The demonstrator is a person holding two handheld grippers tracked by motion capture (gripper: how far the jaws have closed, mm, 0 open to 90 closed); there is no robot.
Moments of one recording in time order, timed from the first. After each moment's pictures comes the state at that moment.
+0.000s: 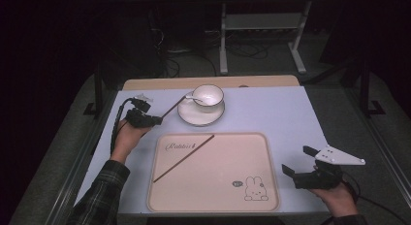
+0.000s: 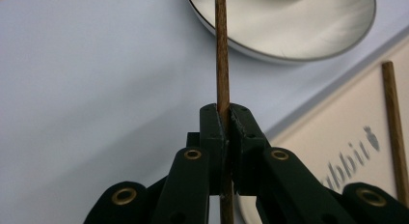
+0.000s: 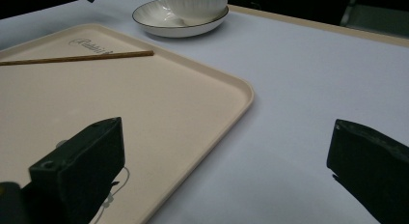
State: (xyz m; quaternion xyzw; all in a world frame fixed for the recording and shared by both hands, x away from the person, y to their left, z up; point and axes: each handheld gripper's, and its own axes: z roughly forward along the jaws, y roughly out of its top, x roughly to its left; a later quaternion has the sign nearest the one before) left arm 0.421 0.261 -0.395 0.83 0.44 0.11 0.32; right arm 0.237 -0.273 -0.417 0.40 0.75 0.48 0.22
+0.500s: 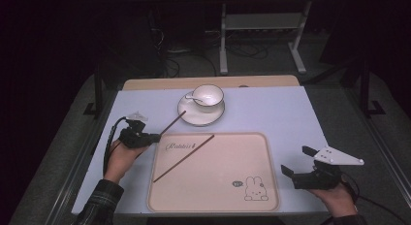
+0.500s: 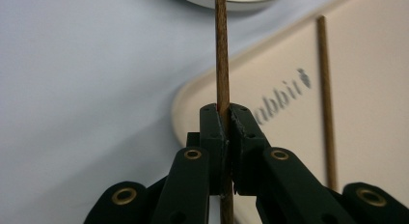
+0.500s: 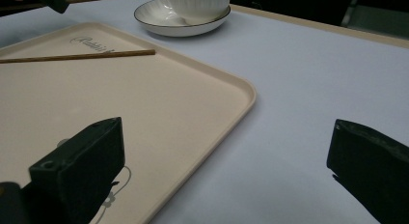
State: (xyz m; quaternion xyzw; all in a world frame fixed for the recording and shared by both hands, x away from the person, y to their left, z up) left arm 0.361 0.264 -0.403 0.83 0.42 0.09 0.35; right arm 0.237 -0.270 -0.417 0.39 0.75 0.48 0.22
